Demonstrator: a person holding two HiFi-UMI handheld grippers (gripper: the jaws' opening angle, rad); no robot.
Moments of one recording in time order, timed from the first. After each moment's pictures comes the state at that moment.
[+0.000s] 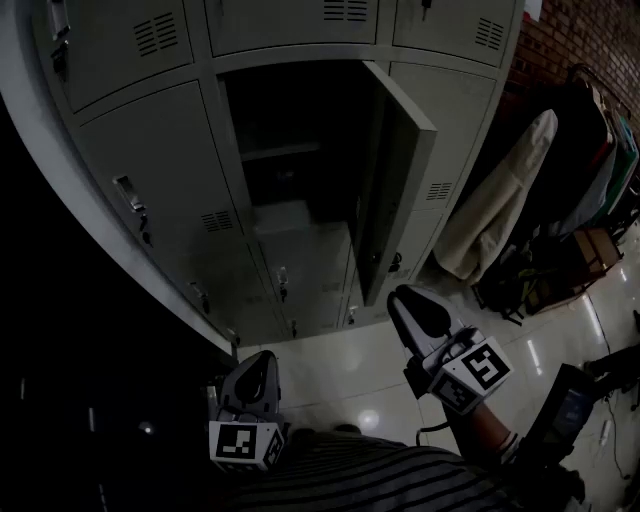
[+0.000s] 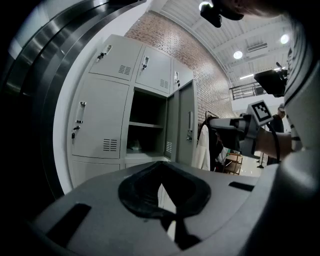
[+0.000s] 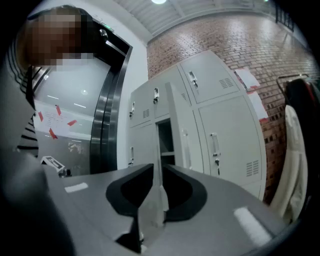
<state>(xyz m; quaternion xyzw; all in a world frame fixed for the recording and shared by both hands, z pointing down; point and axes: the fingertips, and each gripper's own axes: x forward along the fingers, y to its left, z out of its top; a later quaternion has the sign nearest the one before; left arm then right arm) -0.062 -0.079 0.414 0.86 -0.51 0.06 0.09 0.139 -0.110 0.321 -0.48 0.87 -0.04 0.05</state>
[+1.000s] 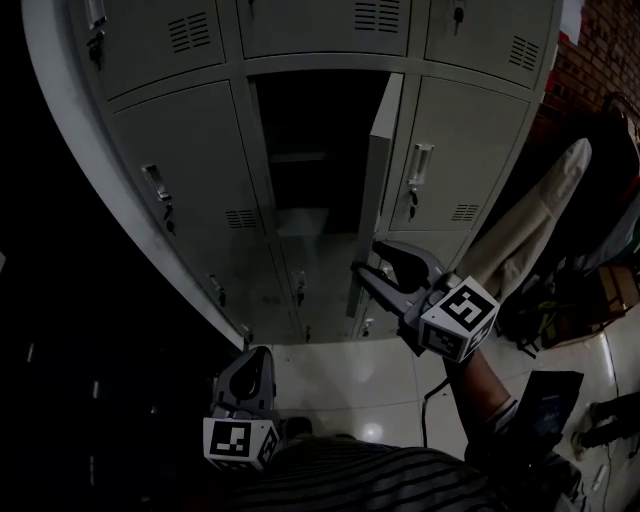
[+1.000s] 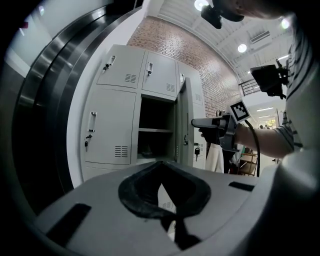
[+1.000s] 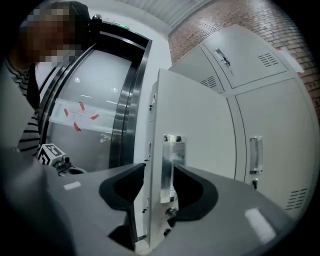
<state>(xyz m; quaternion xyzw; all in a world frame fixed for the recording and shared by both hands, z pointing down) -0.068 -0.081 0.399 0.82 -0.57 0.05 0.07 0.091 -0.187 0.305 -0.32 0.95 0.00 -0.01</state>
